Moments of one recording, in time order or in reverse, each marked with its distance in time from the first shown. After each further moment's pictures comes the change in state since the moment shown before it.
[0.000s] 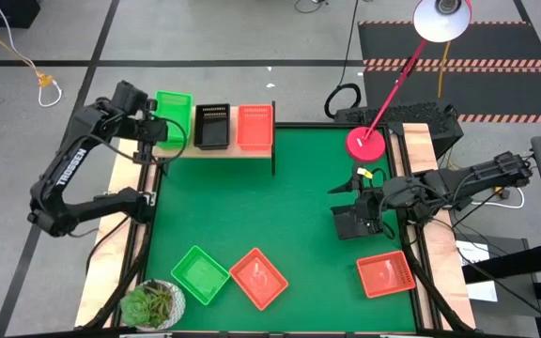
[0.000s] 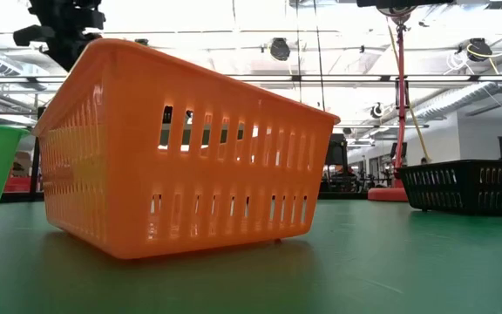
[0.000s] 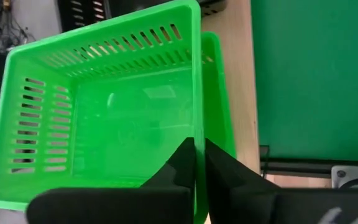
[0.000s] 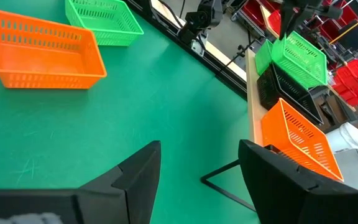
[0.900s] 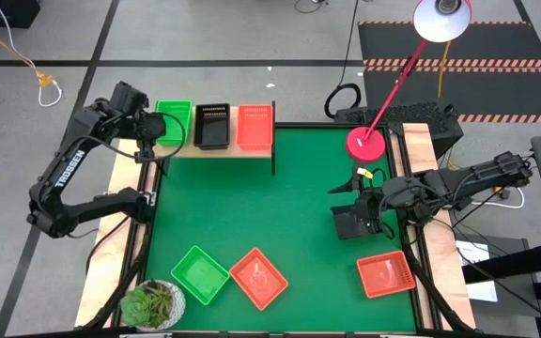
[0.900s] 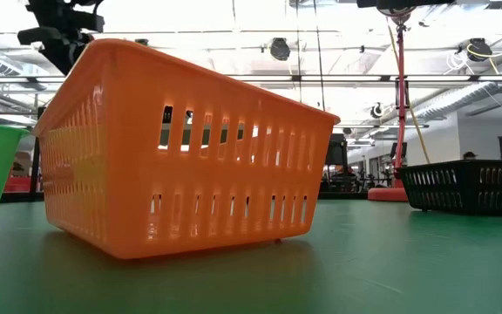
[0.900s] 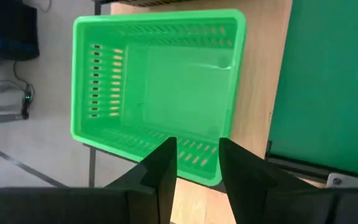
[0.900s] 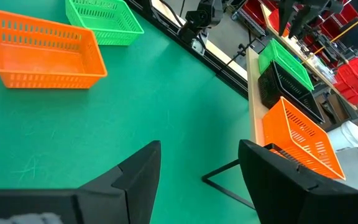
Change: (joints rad) left arm -0.011 -0.017 0.002 0.006 -0.106 -0.192; right arm 0.000 0.000 0.000 -0.004 0.000 0.007
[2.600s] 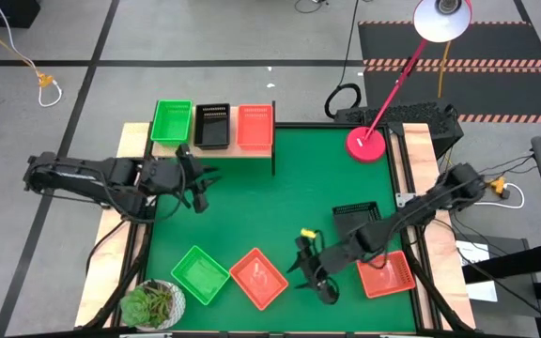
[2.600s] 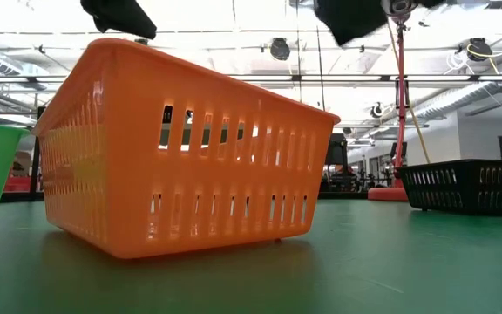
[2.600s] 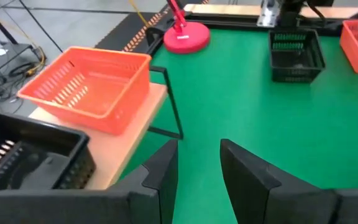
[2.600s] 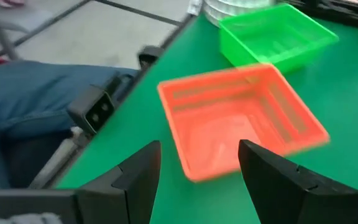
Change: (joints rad) left arm -1.161 -0.032 -0.296 0.718 -0.446 -1.151; right arm 0.230 0.724 0.118 0.501 -0.289 0.523
